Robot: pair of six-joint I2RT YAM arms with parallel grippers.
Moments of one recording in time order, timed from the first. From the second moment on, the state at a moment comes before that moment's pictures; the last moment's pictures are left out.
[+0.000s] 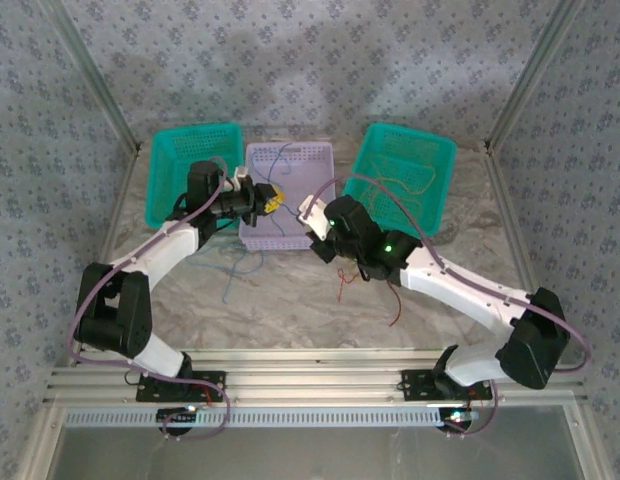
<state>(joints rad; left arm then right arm) -0.30 1.53 1.00 0.17 0.85 -1.42 0.86 1.38 1.14 -0.34 0.16 -0.22</state>
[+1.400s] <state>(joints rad) -0.43 1.46 1.04 0.11 1.01 -1.30 0.71 1.49 1.23 0.33 0.01 -0.03</state>
